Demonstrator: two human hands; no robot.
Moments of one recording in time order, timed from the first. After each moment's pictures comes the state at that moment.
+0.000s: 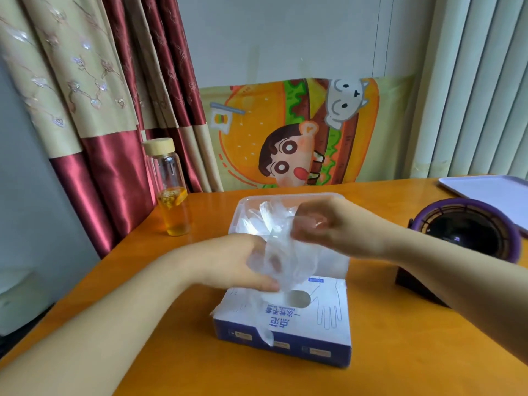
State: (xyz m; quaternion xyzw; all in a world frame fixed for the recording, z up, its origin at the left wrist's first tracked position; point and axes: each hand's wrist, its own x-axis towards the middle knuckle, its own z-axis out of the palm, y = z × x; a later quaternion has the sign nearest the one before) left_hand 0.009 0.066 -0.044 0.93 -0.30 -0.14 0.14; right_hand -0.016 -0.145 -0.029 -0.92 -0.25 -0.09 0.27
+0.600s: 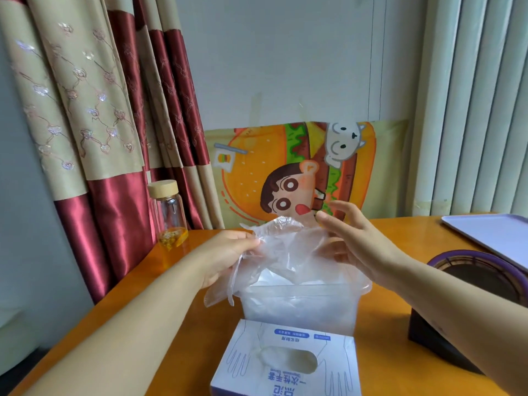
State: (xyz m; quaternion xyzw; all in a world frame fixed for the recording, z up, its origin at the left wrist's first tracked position) left_hand 0.069 0.056 -0.015 0.84 -0.10 -0.07 0.53; right_hand 0.019 -0.166 -0.014 -0.77 -0.04 -0.08 0.64
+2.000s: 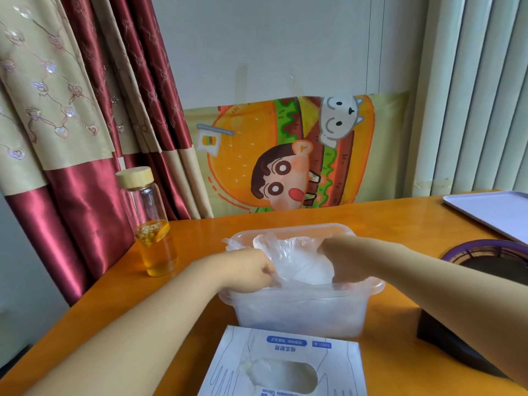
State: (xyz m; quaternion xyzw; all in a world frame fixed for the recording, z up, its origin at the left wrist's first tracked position) left_hand 0.121 0.014 -0.053 0.95 -0.25 -0.16 0.06; right_hand 0.091 -0.174 -0.048 -0.99 -0.07 0.12 -0.08
